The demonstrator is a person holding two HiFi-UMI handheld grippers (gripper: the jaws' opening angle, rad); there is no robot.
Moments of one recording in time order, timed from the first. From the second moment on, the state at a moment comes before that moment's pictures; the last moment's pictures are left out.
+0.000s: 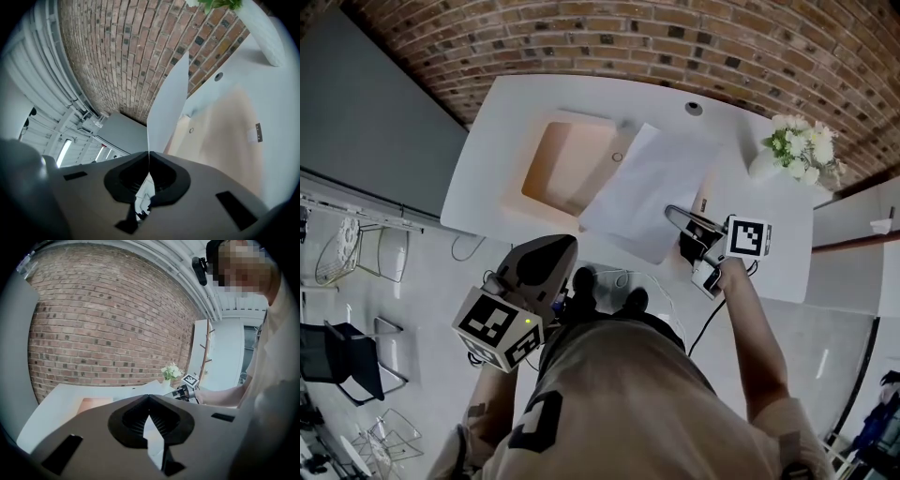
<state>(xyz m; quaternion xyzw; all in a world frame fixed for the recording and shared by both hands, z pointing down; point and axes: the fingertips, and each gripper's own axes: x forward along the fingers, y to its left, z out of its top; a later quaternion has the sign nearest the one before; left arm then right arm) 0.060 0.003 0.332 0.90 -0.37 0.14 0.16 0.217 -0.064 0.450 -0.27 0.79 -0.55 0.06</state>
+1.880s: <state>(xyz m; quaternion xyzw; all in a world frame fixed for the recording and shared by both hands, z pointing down) 0.013 -0.025 0.342 0.93 -0.31 0.12 0.17 0.192 -0.047 0.359 -0.28 0.83 -0.47 0.11</state>
